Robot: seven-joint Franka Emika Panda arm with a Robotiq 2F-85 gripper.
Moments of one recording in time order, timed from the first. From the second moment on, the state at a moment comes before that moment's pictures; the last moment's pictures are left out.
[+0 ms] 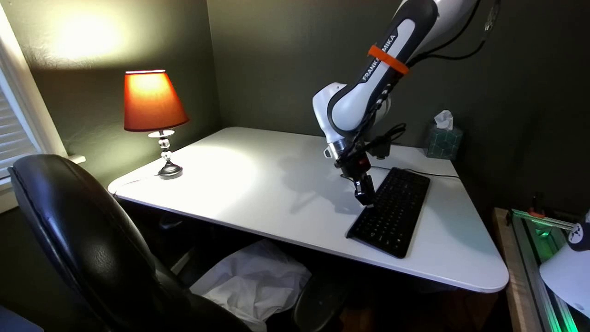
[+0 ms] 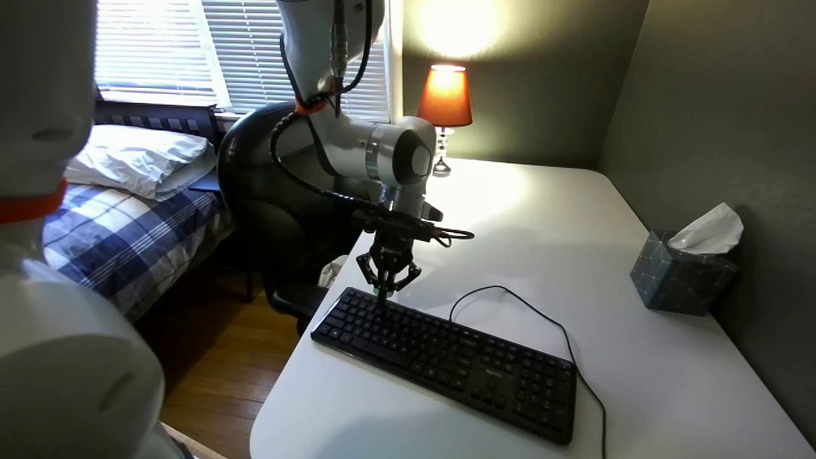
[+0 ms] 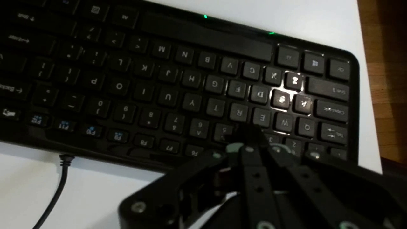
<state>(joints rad) -0.06 0.42 0.00 -2.22 -0.05 2.15 -0.24</state>
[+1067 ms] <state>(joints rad) -0.06 0.46 0.00 -2.17 -0.05 2.08 -0.24</state>
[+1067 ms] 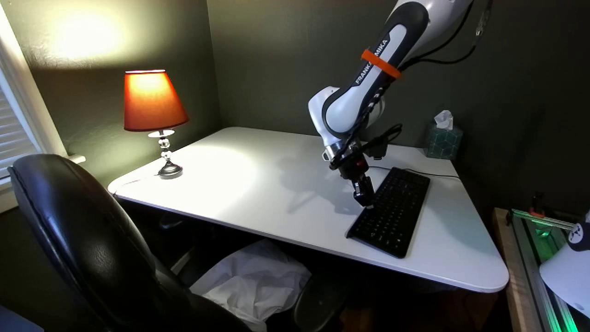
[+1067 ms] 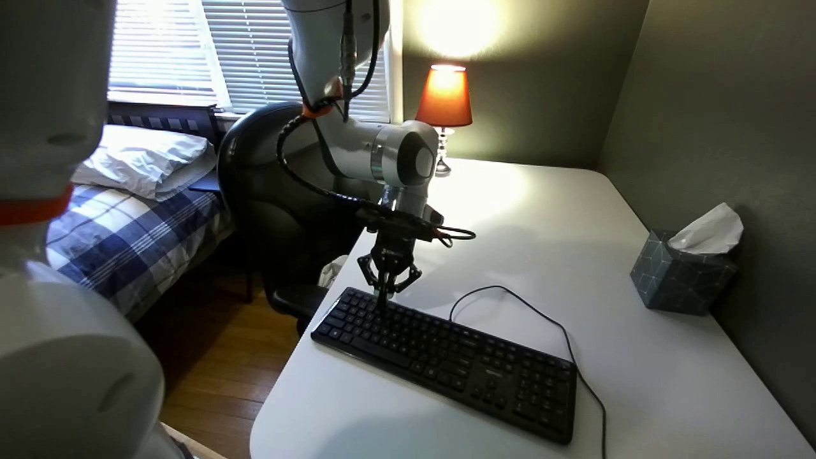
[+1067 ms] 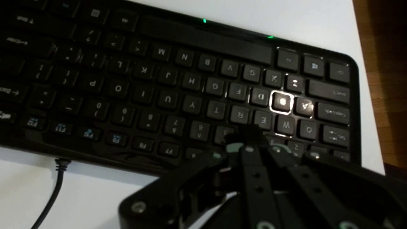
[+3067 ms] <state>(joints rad) -0.06 0.50 0.00 -2.11 -0.05 2.02 -0.23</state>
